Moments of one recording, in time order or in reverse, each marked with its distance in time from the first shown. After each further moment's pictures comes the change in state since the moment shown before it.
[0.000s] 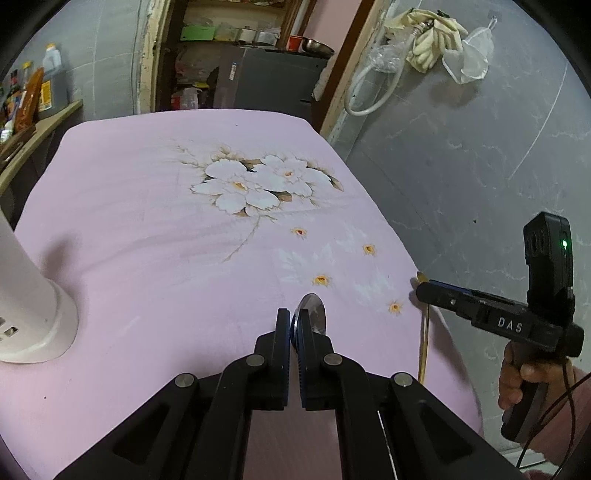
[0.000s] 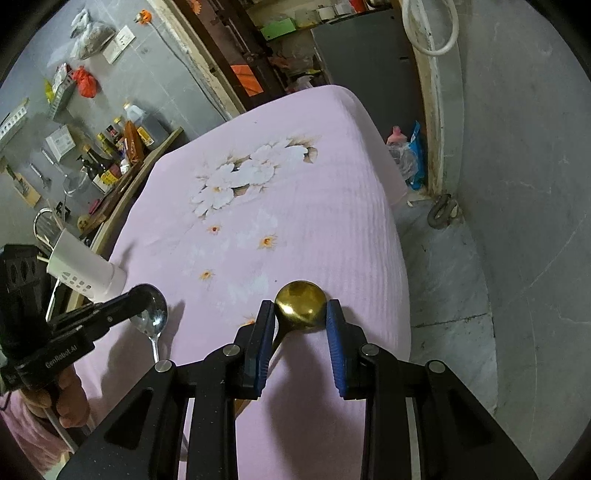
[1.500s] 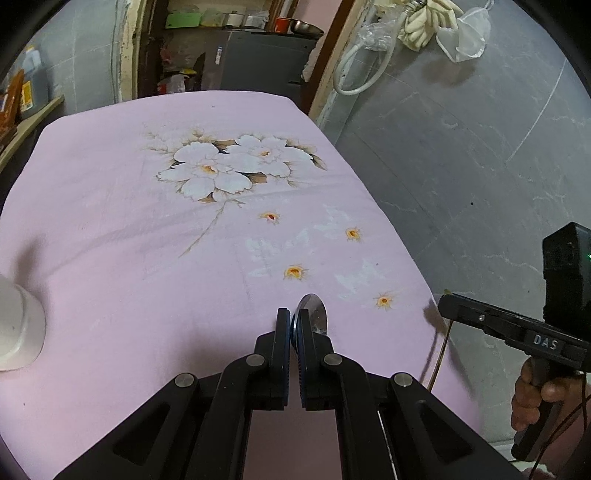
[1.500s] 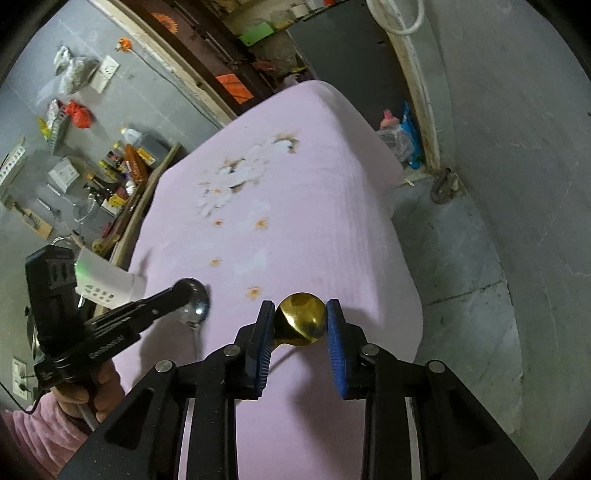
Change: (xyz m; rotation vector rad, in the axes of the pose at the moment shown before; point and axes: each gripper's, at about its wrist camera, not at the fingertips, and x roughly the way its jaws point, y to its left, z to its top) left arm 0.025 -0.022 0.003 0.024 0.072 -0.017; right arm -0.024 -0.018 -0.021 0.127 -0.011 0.075
